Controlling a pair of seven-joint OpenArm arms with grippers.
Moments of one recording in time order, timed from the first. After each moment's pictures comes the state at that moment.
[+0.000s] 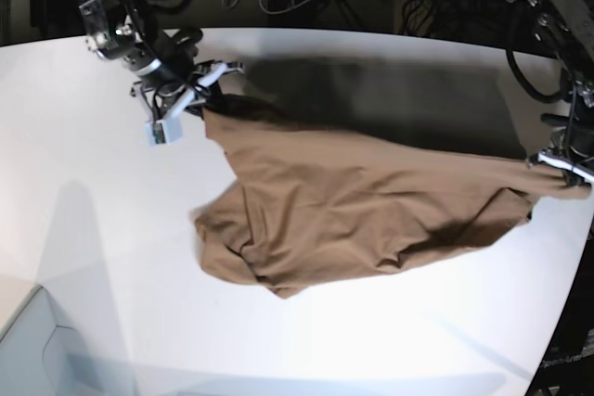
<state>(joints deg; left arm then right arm) 3.6 -10.9 -37.4 113.0 -12.6 -12.0 59.4 -21.4 18.9 -10.0 110.2 32.6 -0.4 -38.4</state>
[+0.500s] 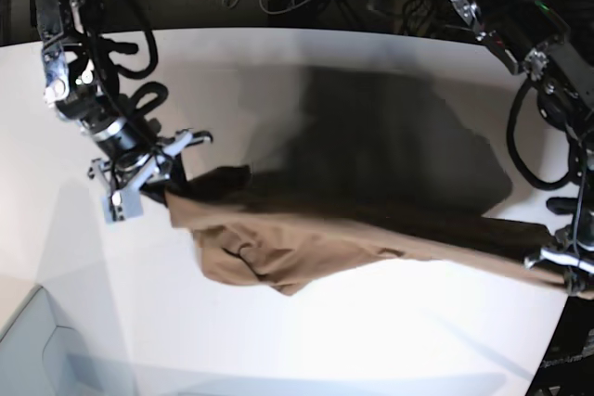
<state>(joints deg) -15.4 -11.1 -29.6 113.3 -12.2 -11.5 59.5 -8.8 23.9 -6.2 115.6 32.5 -0.2 -38.5</state>
